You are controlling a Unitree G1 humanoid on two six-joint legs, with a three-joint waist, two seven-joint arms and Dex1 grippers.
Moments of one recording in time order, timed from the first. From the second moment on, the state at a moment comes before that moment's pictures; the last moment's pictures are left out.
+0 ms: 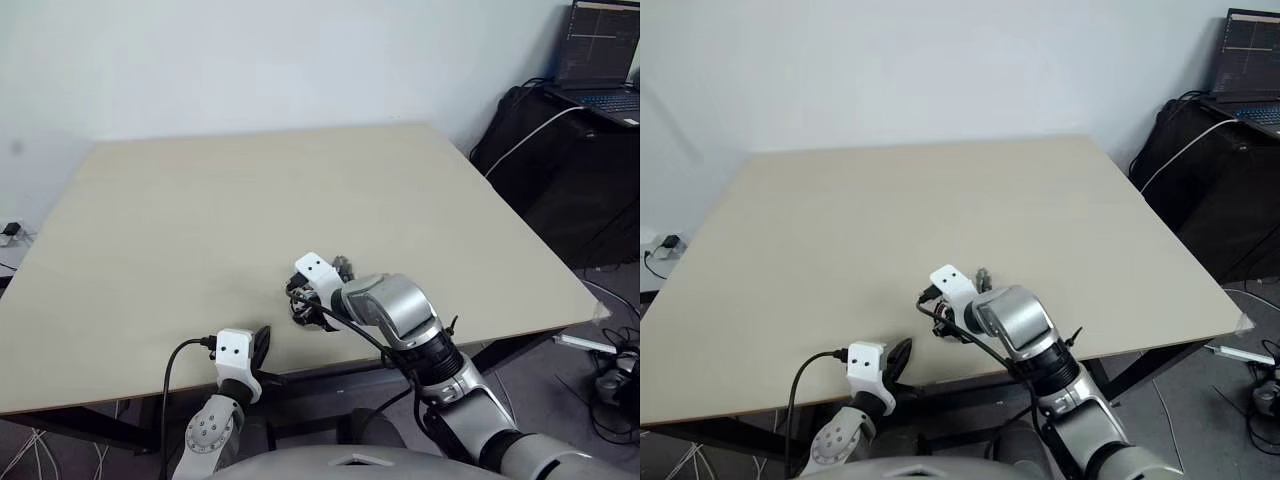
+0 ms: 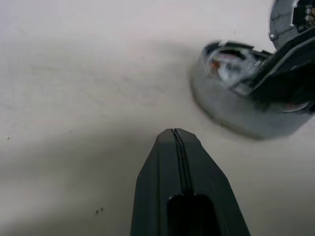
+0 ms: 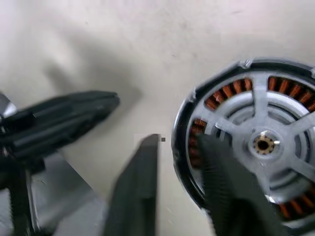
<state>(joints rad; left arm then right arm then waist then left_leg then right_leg) 0.46 0.04 -0.21 -0.12 -0.09 -0.02 -0.20 -0.49 -0.03 0.40 -0.11 0.08 1.45 0.55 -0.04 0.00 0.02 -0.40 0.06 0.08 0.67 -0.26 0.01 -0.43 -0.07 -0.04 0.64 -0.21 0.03</state>
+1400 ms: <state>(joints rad) 0.44 0.13 -0.21 -0.17 -0.05 0.04 -0.24 -0.07 -0.36 0.24 -0.47 0.09 0.82 0.45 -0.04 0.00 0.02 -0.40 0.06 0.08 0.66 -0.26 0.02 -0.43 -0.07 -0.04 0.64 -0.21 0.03</state>
